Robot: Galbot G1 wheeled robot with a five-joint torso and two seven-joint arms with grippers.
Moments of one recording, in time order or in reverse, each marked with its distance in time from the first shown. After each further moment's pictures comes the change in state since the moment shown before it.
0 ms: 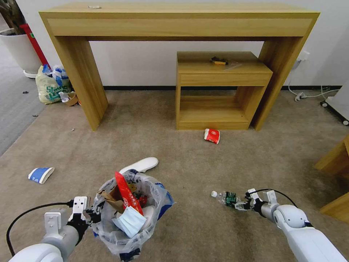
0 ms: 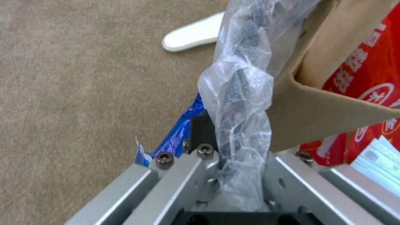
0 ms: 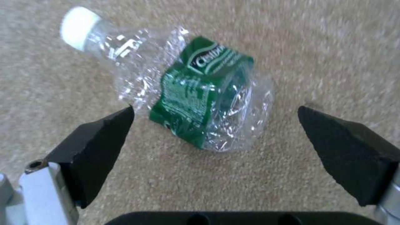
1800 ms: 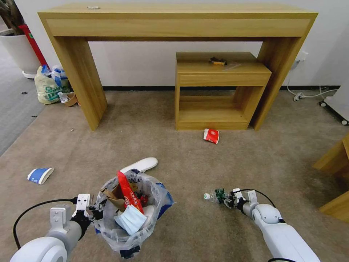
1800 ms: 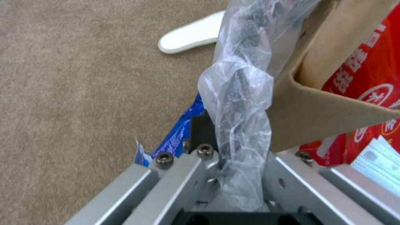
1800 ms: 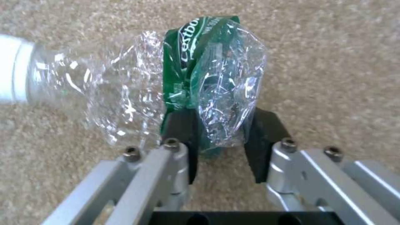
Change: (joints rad) left arm -0.056 0.022 0.027 0.051 0.011 0.000 0.022; right arm 0.077 0.133 -0.050 -0.110 -0.112 0.066 0.081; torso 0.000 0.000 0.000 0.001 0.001
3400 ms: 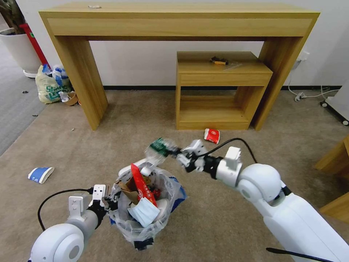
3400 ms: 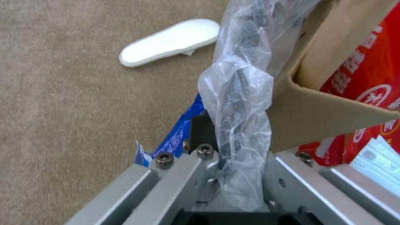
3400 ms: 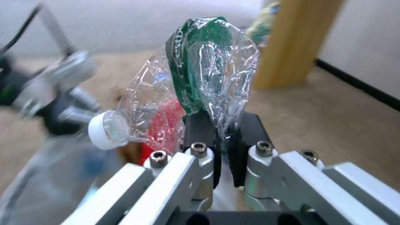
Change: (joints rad) left arm -0.127 0.099 0.200 0.002 -0.160 0.000 -0.210; right arm 0.148 -0.225 -0.359 1.031 0.165 -0.074 -0.122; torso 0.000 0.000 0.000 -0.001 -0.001
